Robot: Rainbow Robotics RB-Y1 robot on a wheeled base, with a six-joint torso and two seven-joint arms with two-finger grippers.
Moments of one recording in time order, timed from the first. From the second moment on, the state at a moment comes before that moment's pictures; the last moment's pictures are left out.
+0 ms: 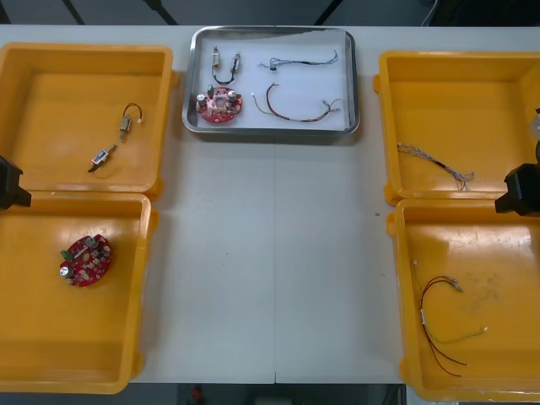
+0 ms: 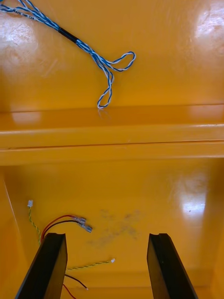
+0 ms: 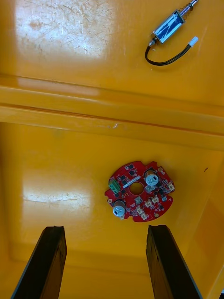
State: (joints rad) right arm -0.33 -1.00 -0.04 -2.00 -0.99 1.74 1.08; left arm -0.22 1.20 0.06 -2.06 1.09 1.62 -0.93
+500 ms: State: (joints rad) right arm -0.33 -0.99 -0.04 -2.00 -0.99 1.74 1.08; left arm -0.22 1.20 0.06 -2.06 1.09 1.62 -0.93
